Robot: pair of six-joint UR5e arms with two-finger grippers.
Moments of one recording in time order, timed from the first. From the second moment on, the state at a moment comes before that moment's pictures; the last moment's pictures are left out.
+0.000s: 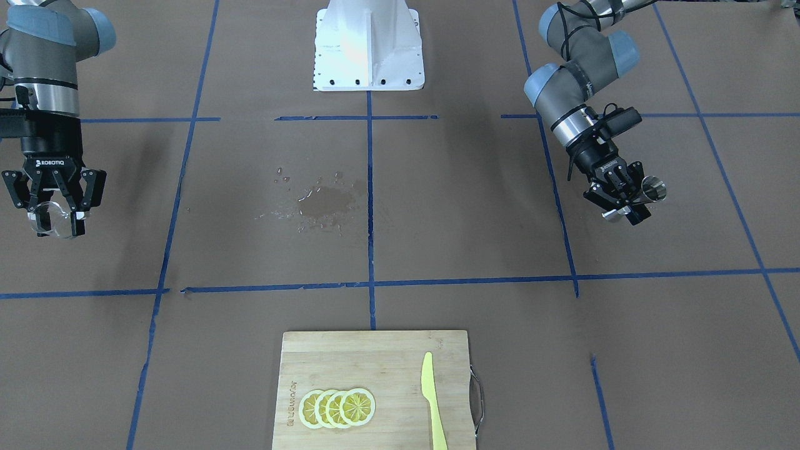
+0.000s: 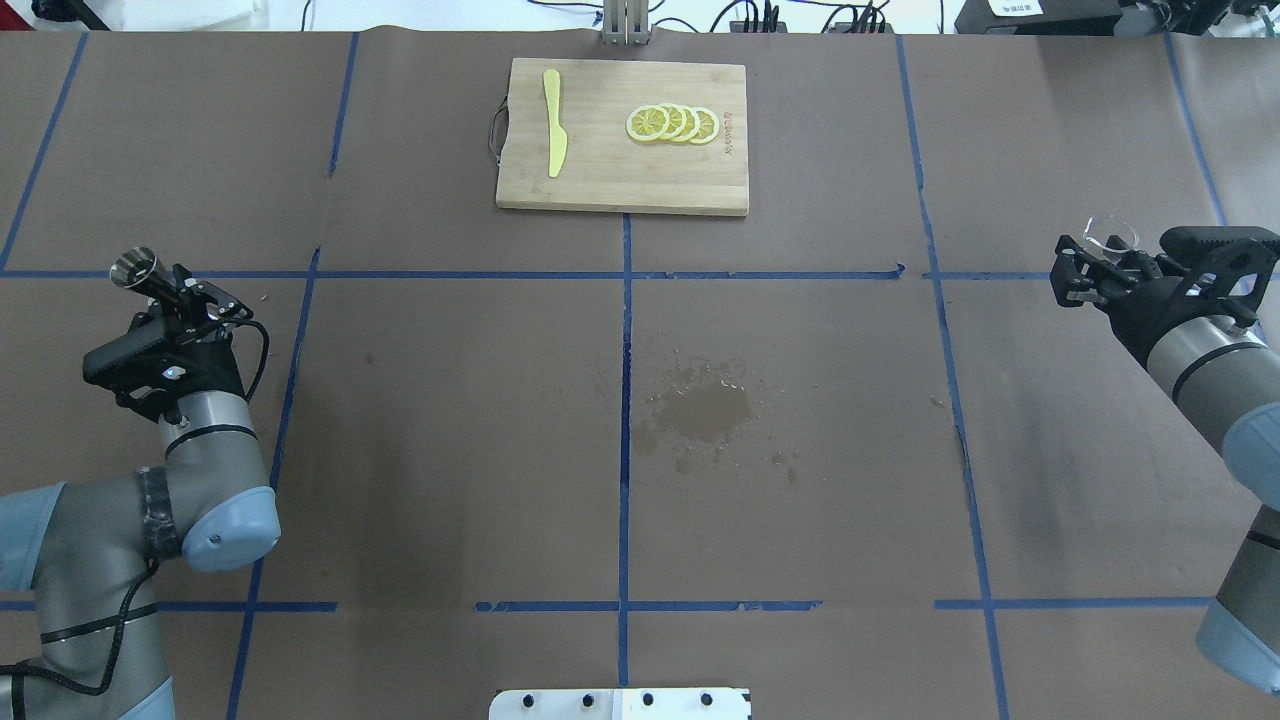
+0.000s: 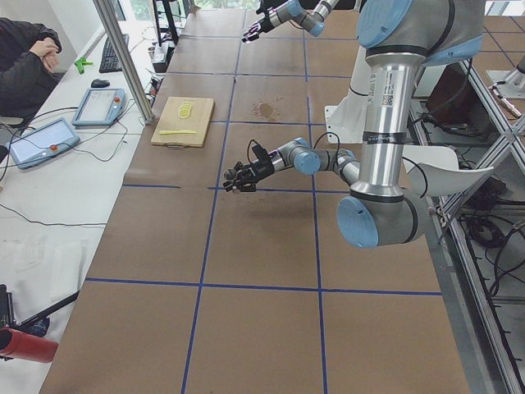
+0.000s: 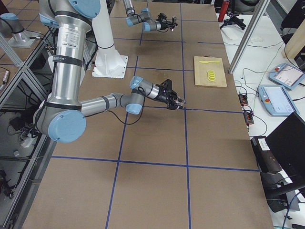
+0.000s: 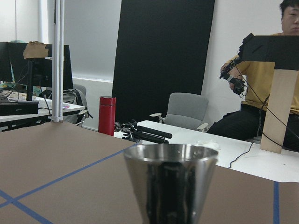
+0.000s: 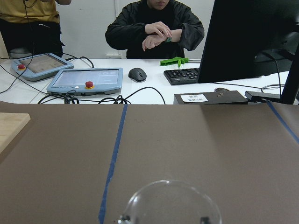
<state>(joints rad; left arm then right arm) -0.35 -1.66 -1.77 -1.49 -0.43 -2.17 0.61 -1.74 1.84 -0.57 1.03 1.09</state>
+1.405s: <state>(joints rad) -0.23 -1.69 -1.68 -1.49 -0.39 -2.17 0.59 -1.76 1.84 -0.57 1.03 1.10</state>
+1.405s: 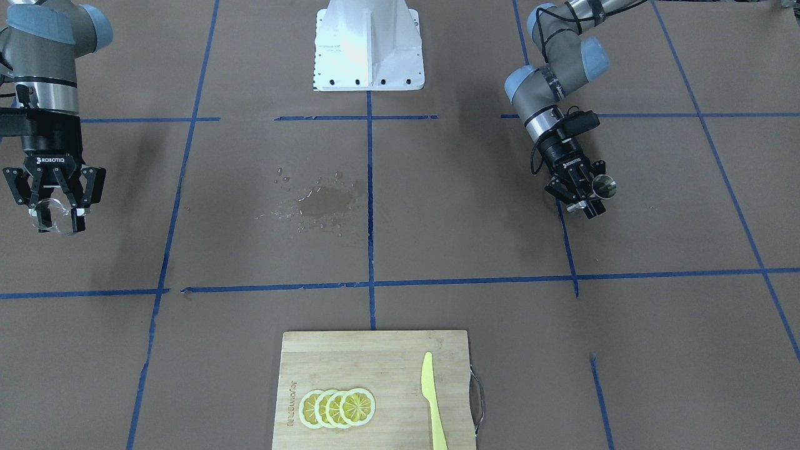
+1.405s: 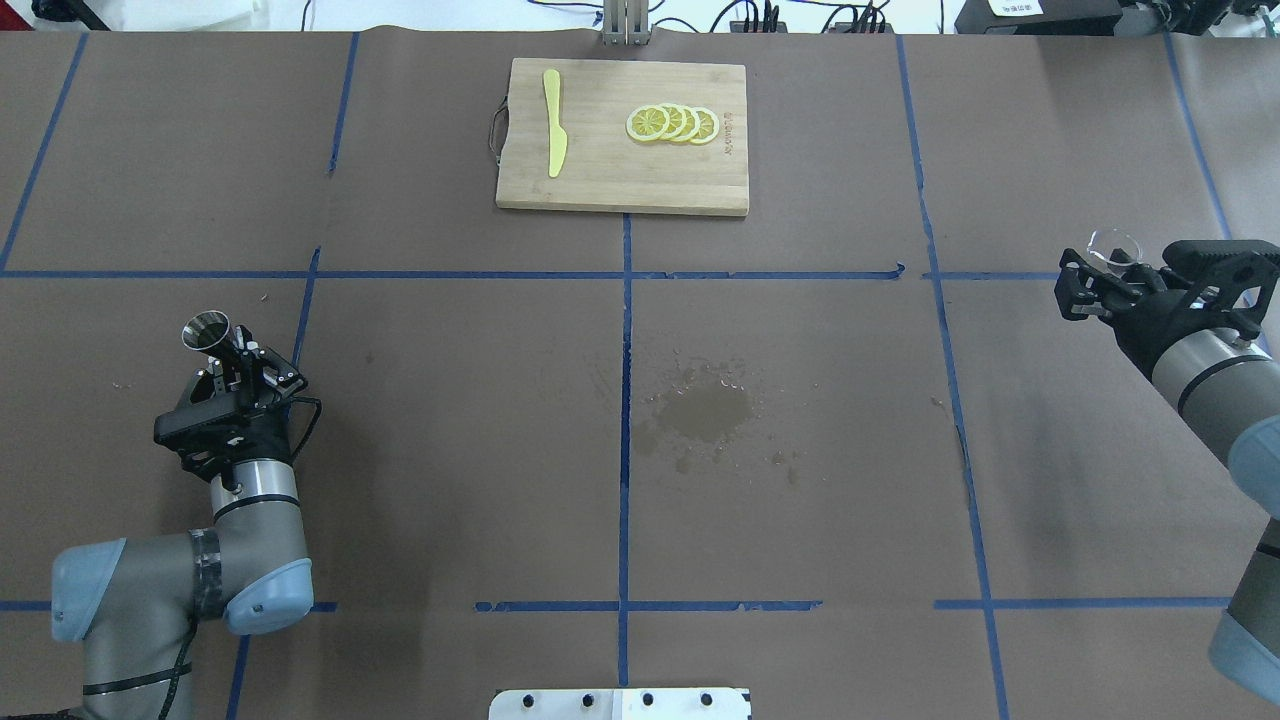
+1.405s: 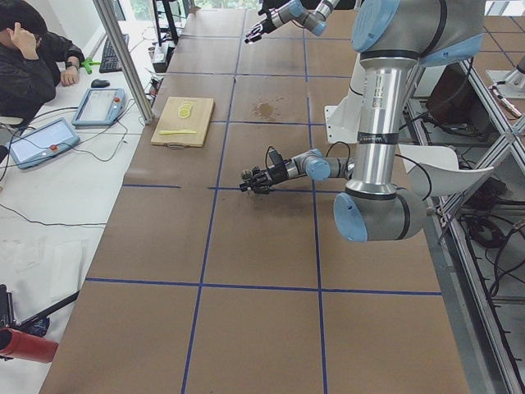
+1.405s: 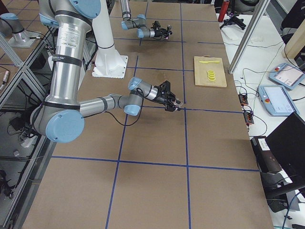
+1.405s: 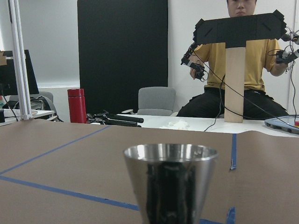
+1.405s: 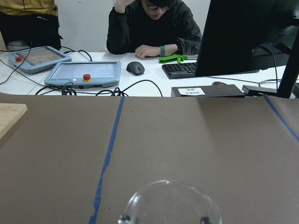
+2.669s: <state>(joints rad) -0.24 -1.68 -1.71 -1.49 -0.39 -2.16 0.59 -1.76 1.84 -0.57 1.03 1.10</state>
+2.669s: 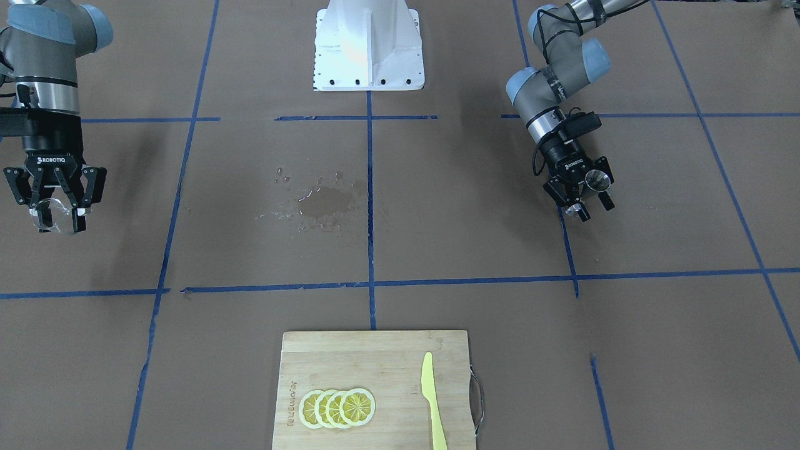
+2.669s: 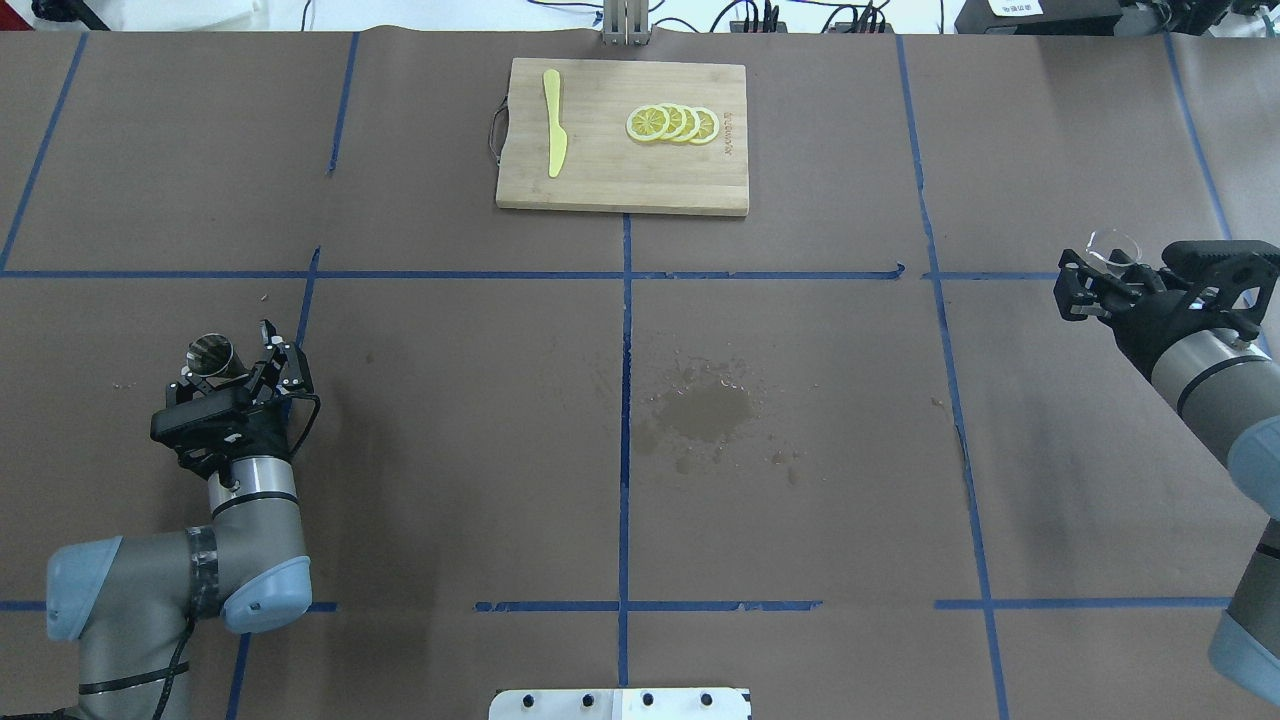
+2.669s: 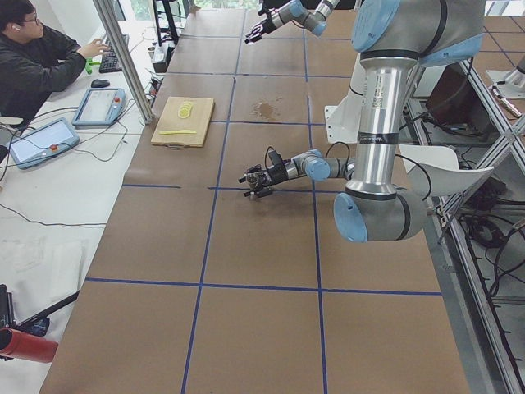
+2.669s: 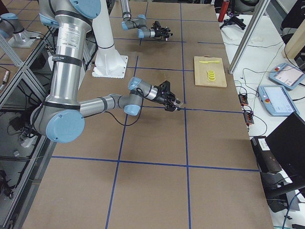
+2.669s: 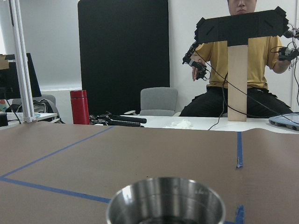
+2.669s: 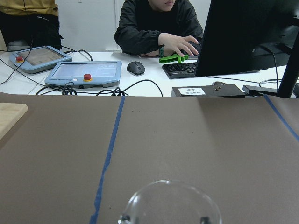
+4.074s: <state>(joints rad) -0.11 -1.52 -2.04 -1.41 -0.49 -2.12 0.37 -1.81 1.84 -0.57 0.76 1.25</state>
